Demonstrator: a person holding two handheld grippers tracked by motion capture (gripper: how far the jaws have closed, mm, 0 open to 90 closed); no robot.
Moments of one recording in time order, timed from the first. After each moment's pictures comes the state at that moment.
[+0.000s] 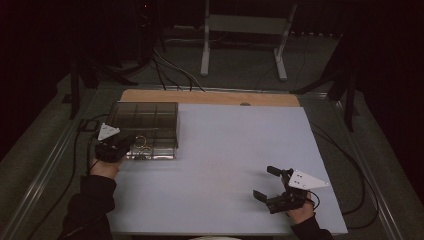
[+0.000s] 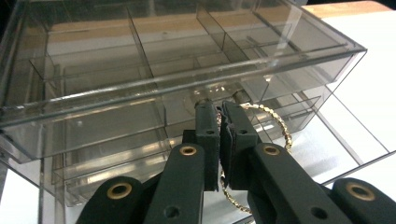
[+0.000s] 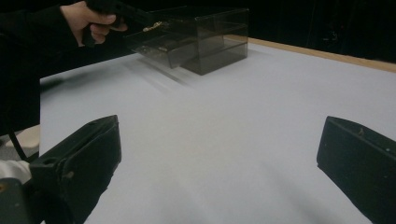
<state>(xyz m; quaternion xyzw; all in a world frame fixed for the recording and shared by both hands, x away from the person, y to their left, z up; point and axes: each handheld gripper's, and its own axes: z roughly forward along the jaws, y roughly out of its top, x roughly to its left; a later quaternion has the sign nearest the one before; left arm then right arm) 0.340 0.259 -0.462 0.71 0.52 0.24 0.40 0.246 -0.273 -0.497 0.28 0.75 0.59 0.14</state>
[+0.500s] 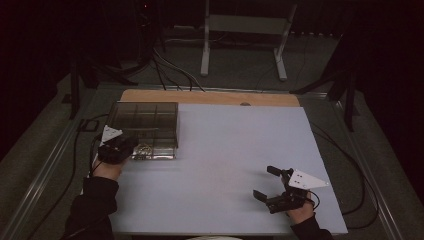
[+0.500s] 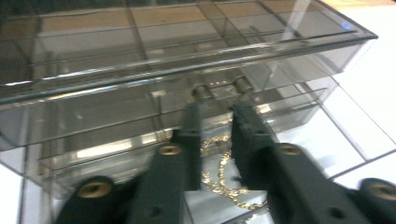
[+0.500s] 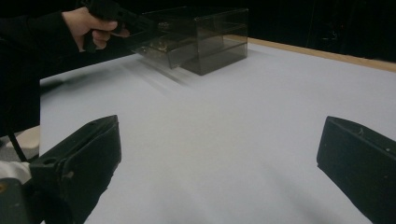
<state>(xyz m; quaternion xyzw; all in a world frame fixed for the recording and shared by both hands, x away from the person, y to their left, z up) 0.340 0.255 -0.469 0.71 0.53 0.23 0.40 0.247 -0.272 -0.497 0.28 0.75 0.59 0.14</state>
